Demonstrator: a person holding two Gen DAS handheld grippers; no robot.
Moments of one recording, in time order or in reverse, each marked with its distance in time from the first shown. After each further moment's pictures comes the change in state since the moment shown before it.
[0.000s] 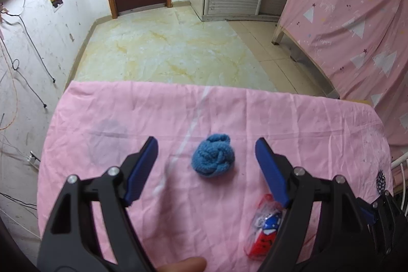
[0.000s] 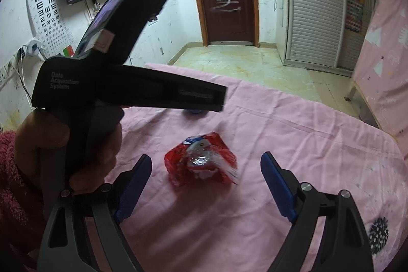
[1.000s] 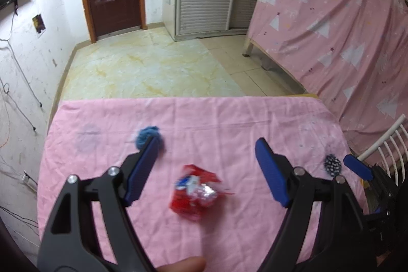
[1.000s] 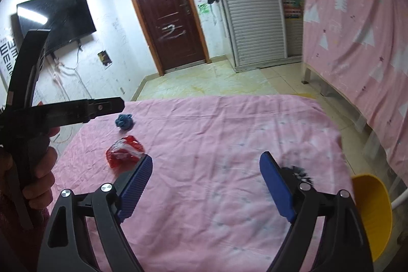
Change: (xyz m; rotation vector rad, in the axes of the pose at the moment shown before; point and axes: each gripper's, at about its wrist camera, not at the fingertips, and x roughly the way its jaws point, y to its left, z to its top) left arm -0.076 -0.063 -0.027 0.088 -0.112 -0.105; right arm -0.099 -0.100 -0.053 0.274 -0.160 -0.148
